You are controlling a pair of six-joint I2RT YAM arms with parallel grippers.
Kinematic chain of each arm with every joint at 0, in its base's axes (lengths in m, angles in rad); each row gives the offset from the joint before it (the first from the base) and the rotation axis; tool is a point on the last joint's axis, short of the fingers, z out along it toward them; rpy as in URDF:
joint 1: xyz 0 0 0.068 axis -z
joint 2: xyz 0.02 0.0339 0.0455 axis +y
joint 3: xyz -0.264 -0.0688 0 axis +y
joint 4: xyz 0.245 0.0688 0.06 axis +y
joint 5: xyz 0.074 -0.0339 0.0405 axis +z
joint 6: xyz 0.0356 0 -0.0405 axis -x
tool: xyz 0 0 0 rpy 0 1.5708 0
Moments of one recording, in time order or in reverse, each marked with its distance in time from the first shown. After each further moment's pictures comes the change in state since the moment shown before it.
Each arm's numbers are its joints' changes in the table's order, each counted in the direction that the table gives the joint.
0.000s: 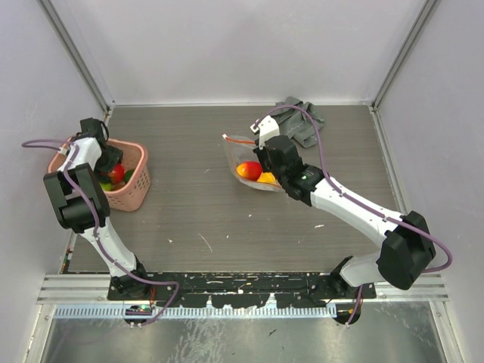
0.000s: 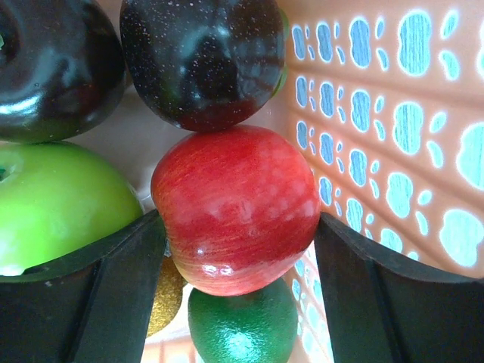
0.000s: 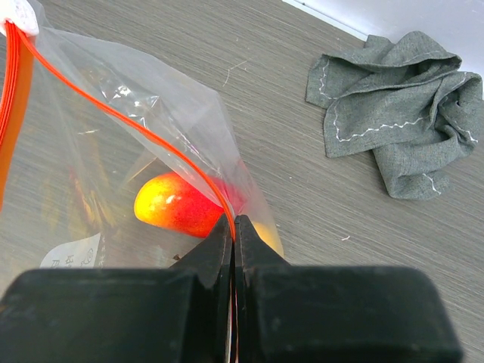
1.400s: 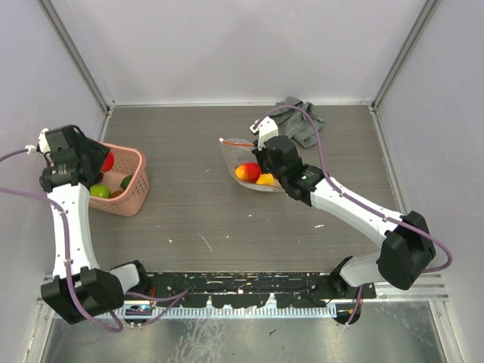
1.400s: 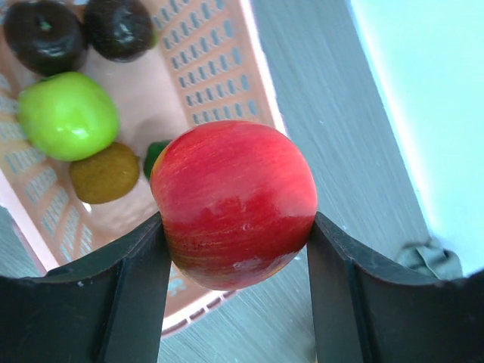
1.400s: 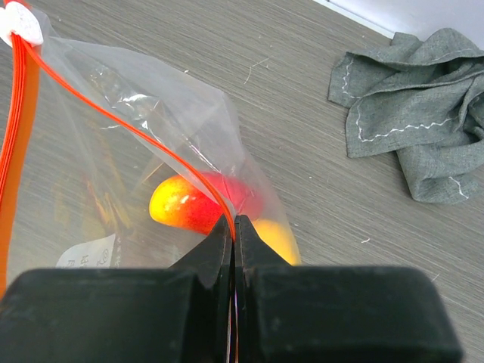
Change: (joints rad) left arm -0.001 -0.739 0.188 0.067 -0.146 -0.124; right arm 0.000 0.000 0.000 0.004 0.055 -0.024
